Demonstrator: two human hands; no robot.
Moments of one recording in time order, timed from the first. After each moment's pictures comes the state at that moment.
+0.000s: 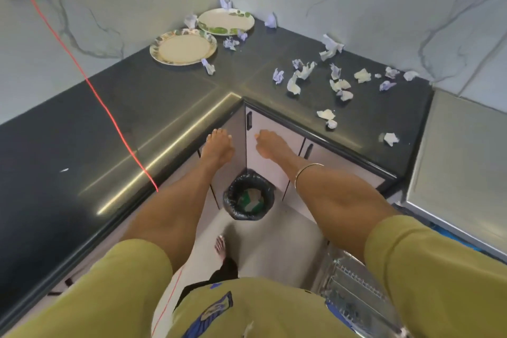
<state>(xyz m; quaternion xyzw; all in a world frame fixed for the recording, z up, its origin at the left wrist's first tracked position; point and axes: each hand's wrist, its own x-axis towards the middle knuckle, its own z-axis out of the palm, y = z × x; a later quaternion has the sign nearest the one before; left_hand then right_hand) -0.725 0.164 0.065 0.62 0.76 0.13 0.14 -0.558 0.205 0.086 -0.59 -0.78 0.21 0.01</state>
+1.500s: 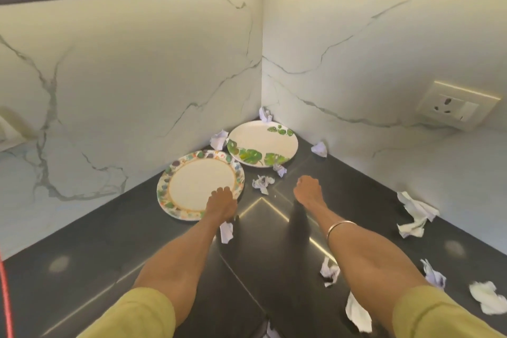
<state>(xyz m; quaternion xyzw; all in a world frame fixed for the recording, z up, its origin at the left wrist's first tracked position) -0.906 0.628 0.091 0.51 0.84 0.03 0.17 -0.683 0.747 0.103 -0.66 -0.69 0.28 0.13</state>
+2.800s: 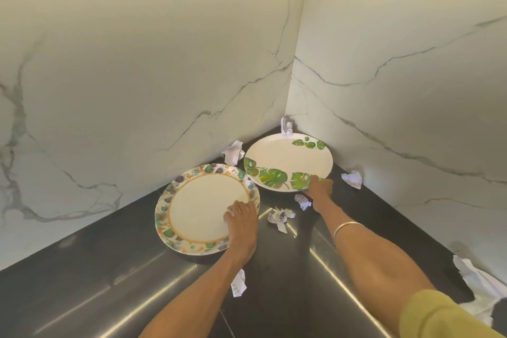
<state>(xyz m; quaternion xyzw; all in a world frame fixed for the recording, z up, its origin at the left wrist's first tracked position) -0.907 0.705 0.040 0.51 0.86 -0.09 0.01 -0.779 0.885 0.083 -0.69 -0.38 0.53 0.32</state>
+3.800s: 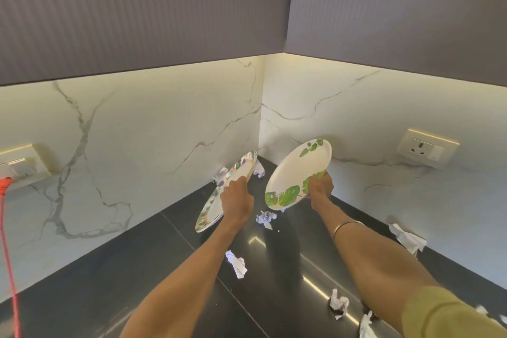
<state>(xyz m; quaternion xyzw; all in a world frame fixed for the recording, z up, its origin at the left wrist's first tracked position) -0.880 0.616 0.230 0.49 0.82 0.30 0.04 -0.710 0.729 0.231 -0.64 -0.43 0.40 0.49</state>
